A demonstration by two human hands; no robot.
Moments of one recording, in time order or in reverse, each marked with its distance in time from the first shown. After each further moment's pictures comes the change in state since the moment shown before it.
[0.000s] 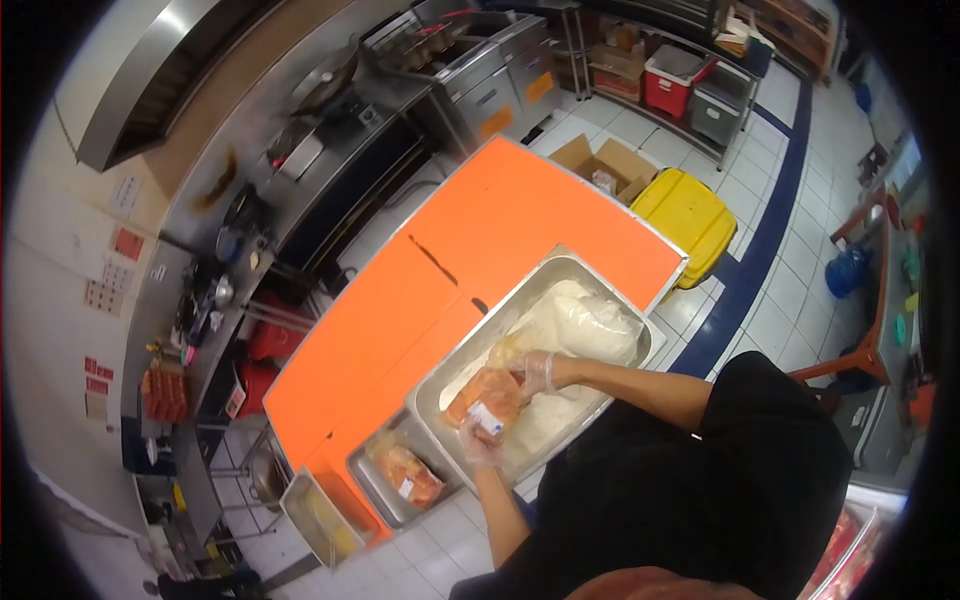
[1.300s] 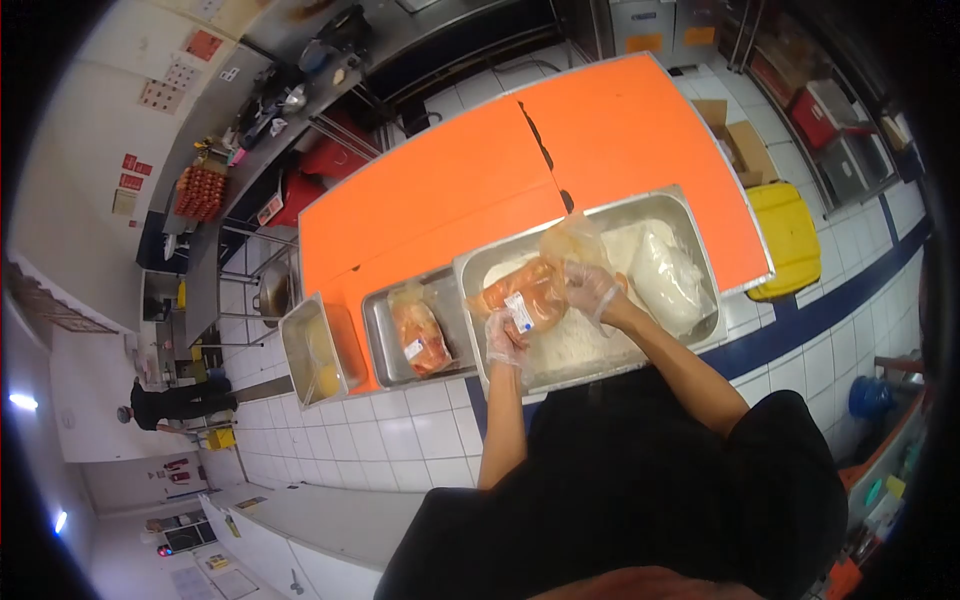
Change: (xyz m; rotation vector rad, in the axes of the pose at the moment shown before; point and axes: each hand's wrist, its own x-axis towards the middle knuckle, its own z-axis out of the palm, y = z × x) left_hand -0.051 0.045 0.065 -0.016 0.232 0.125; right_hand 0.031 0.007 0.034 0.291 0.128 0.082
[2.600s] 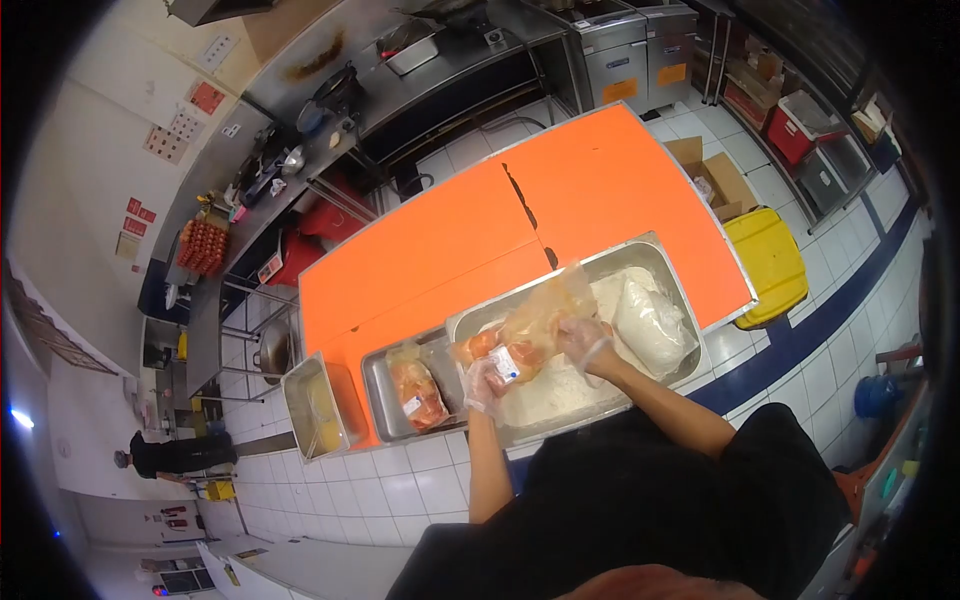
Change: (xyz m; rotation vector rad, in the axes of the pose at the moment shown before) left_hand 0.019 0.028 -0.015 0.131 -0.159 0.039; right_hand 0.000 0.044 -0.015 -0.704 0.374 -0.452
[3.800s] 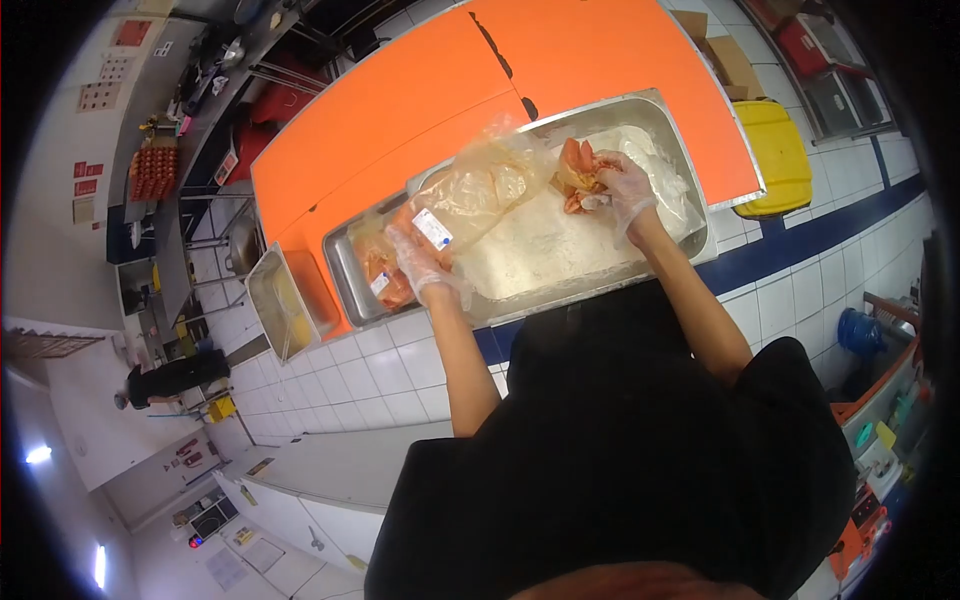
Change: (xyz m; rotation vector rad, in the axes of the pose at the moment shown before) left_hand -0.009 0.040 0.021 -0.064 0.481 0.076; right_hand 0.004 -0.007 -0.082 1.090 0.156 0.930
